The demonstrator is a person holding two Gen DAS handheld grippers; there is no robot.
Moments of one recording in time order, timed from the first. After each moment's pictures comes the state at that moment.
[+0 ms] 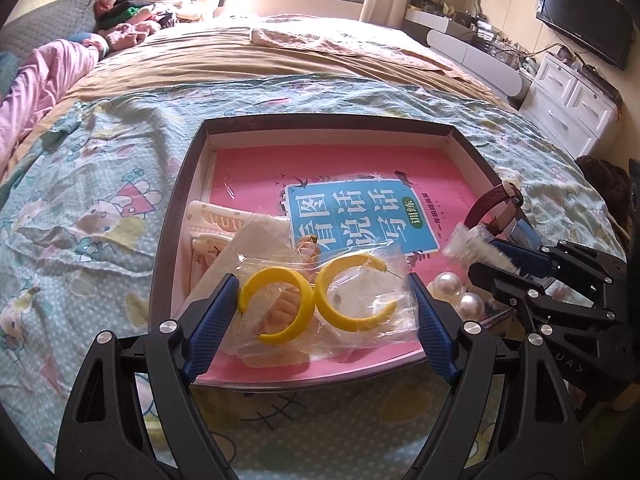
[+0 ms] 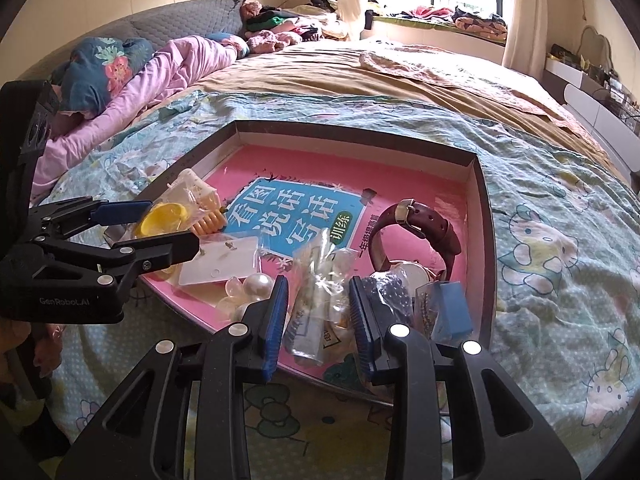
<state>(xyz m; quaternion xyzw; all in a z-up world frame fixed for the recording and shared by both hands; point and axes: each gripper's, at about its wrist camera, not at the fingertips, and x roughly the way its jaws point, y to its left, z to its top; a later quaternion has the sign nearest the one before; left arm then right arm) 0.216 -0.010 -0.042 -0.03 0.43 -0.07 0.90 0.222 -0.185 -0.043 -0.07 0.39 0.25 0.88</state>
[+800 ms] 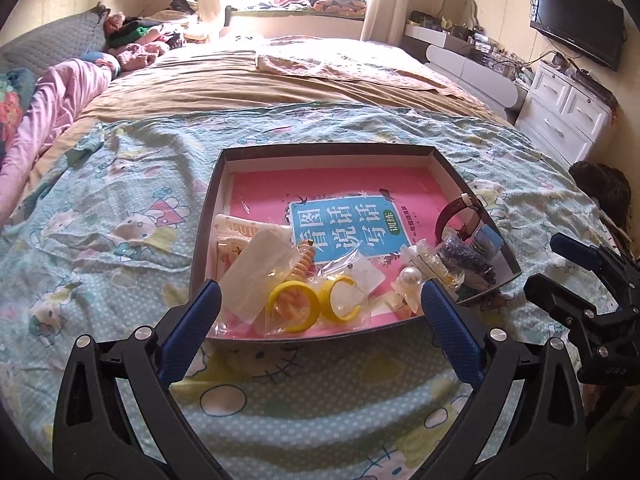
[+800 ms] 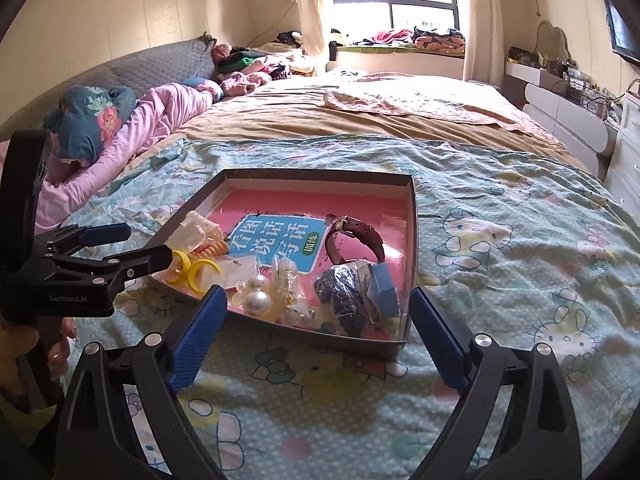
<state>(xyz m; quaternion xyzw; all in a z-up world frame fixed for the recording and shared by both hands) 0.174 -0.013 -0.001 -0.02 0.40 -0.06 0.92 0.162 -0.232 0.005 -0.02 0.34 0.20 0.92</state>
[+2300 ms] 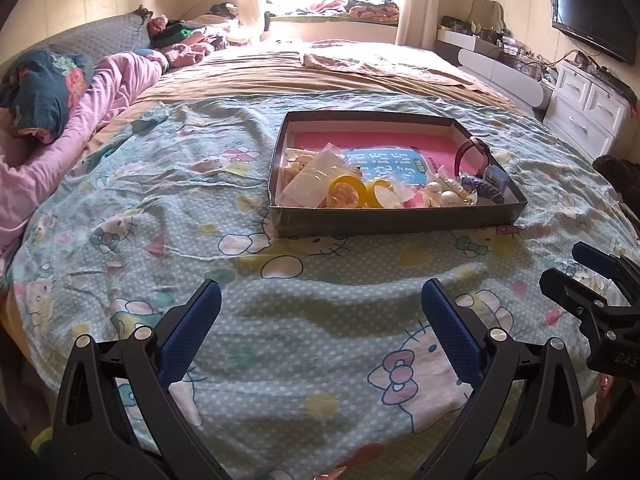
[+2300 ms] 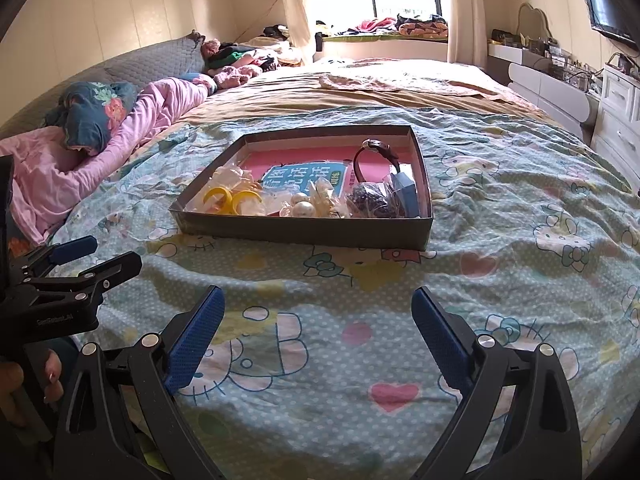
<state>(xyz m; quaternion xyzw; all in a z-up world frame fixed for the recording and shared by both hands) 0.069 0.003 -0.013 -0.01 0.39 0.02 0.92 0.074 -0.217 -0.017 0.00 0.36 0.18 0.91</state>
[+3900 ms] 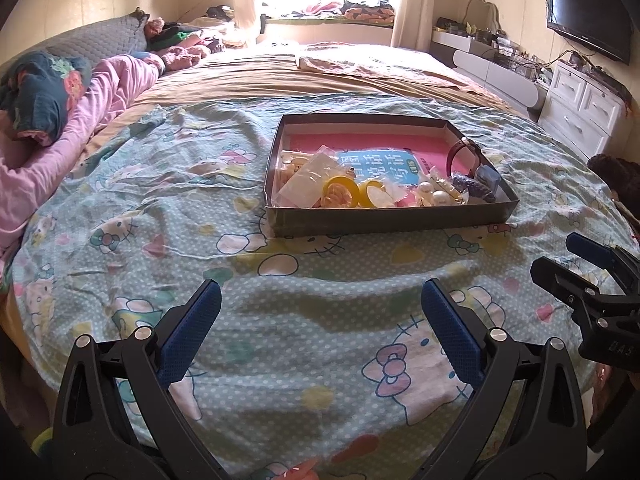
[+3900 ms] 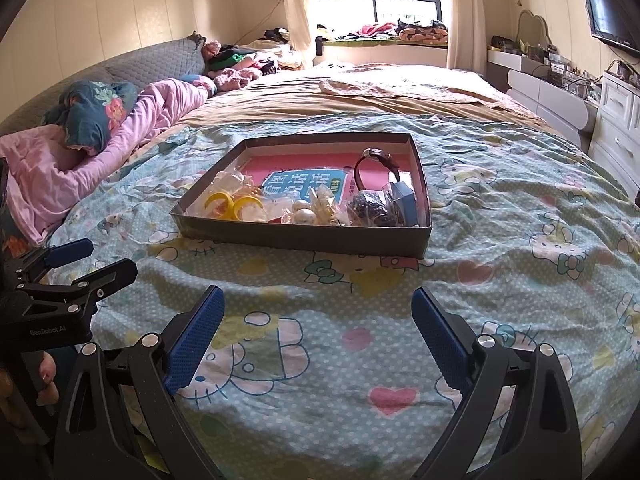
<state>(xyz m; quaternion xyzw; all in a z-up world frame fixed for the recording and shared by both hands) 0.064 -0.003 -0.007 -0.01 0.39 0.01 0.92 0.074 -0.217 -0.011 0.00 0.35 0.18 0.92</state>
